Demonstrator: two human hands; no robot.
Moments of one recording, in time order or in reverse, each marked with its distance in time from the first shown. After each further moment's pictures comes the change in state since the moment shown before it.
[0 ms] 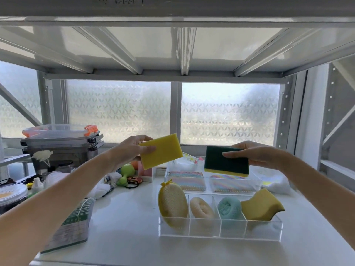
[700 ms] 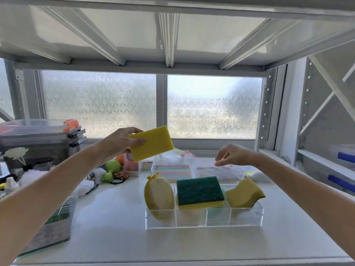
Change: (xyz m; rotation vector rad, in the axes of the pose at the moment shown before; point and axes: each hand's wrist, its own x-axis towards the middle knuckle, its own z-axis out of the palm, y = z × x) left_hand 0.005 0.008 0.010 -0.006 -0.015 0.034; right_hand 0.021 0.043 0.005 -0.573 0.162 0.016
